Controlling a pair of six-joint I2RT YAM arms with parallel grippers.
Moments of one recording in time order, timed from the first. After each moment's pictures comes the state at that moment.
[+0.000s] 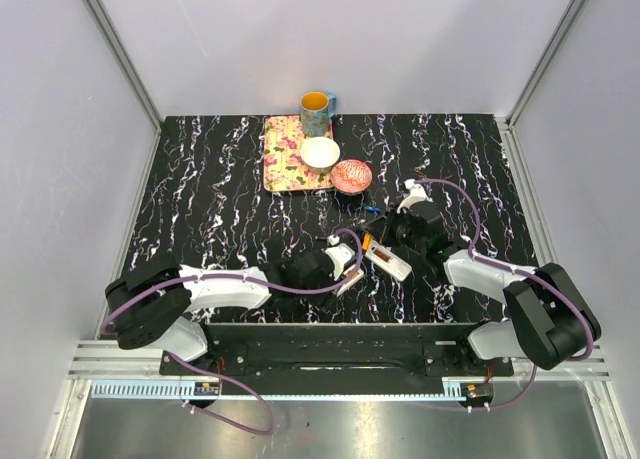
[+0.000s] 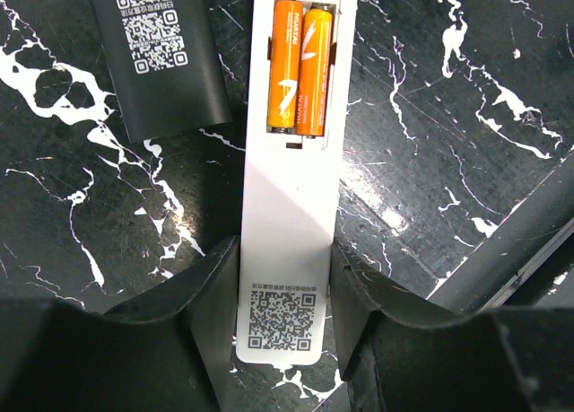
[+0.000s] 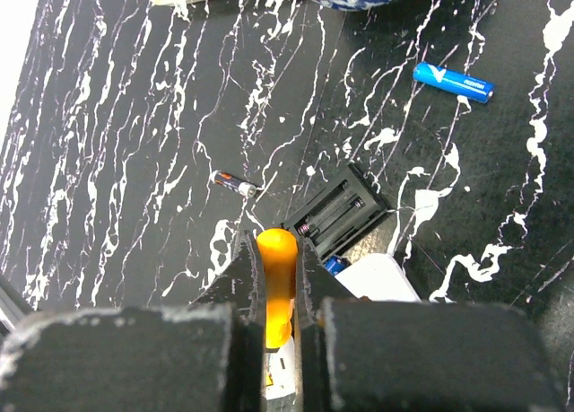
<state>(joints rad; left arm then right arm) -1.09 1.48 0.64 -0.03 -0.07 -0.28 0.48 1.35 0.51 0.43 -0.16 0.58</state>
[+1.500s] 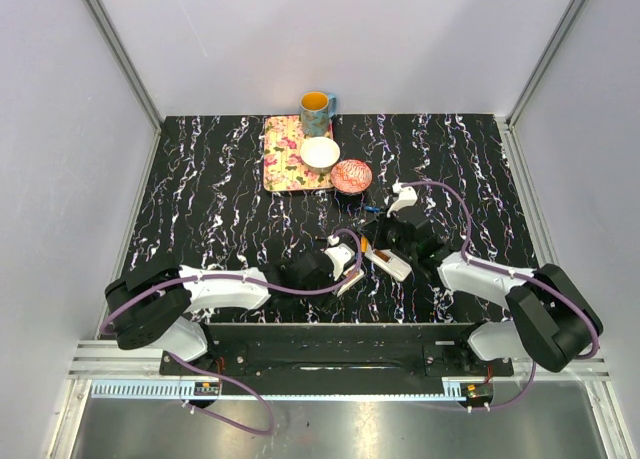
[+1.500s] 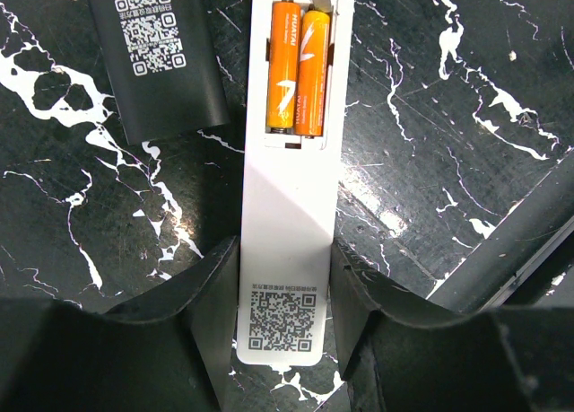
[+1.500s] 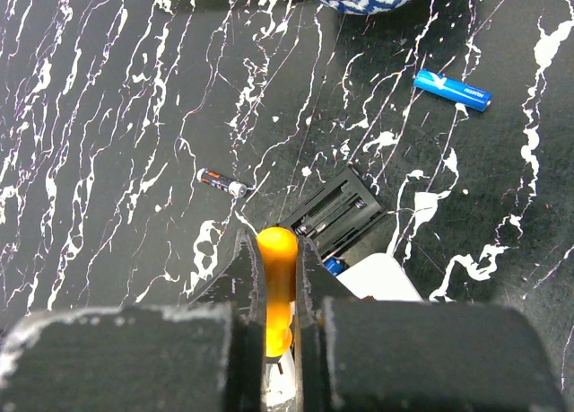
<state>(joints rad) -1.09 1.48 0.63 -0.01 -0.07 -0.29 0.60 1.34 0.53 0.37 0.01 0.51</state>
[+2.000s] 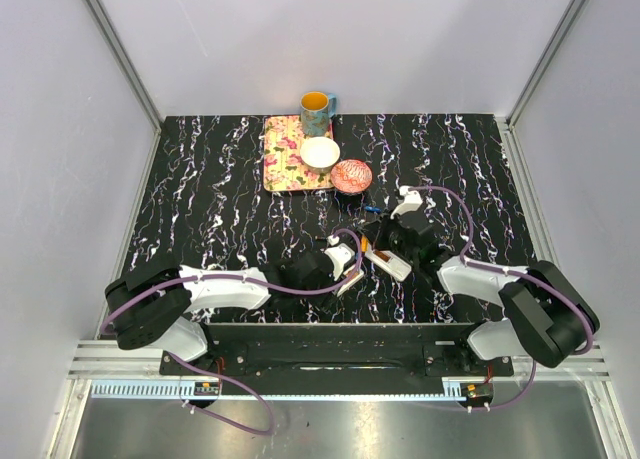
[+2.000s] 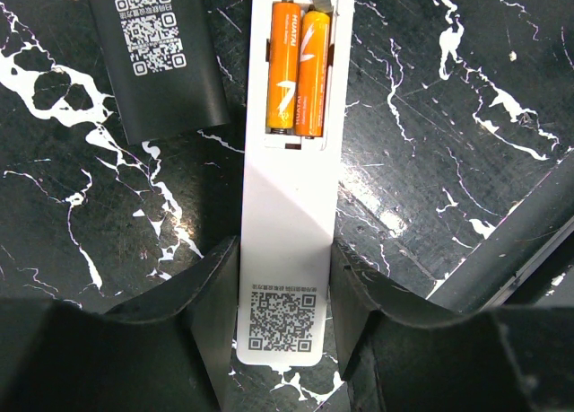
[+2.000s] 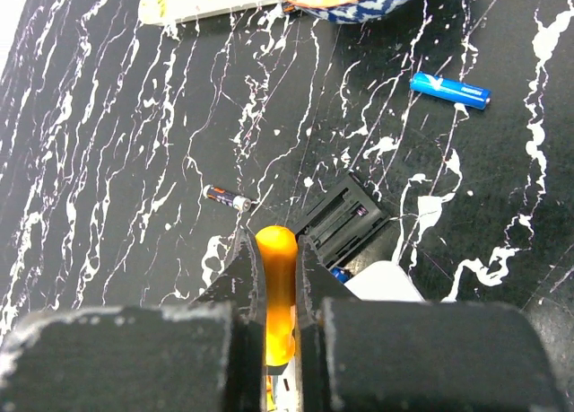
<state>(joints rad) -1.09 1.48 0.63 -0.01 -0.07 -0.29 0.60 1.37 0.48 0.51 0.02 0.58</state>
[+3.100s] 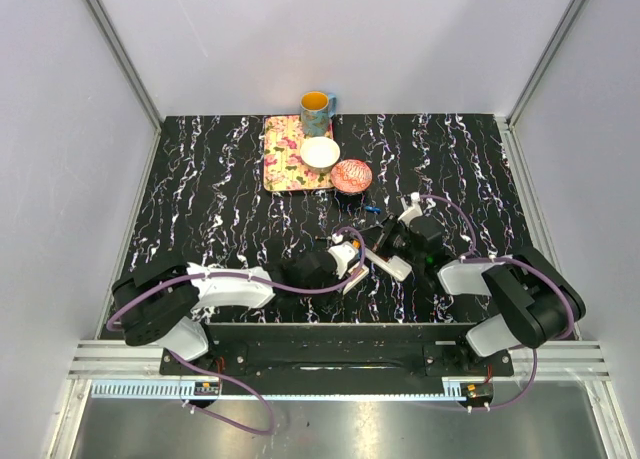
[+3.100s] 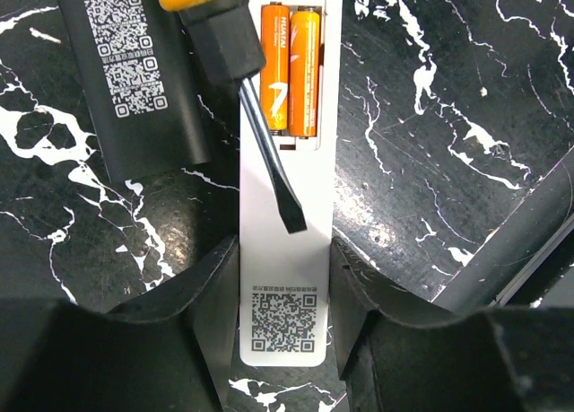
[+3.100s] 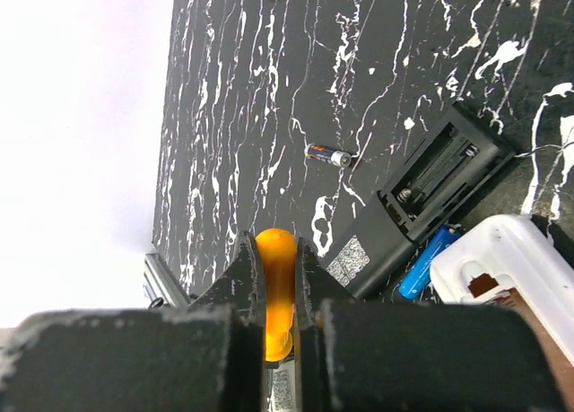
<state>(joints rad) -1.09 1.52 0.65 0.05 -0.06 -0.30 0.50 1.48 0.37 0.81 -0.29 0.98</state>
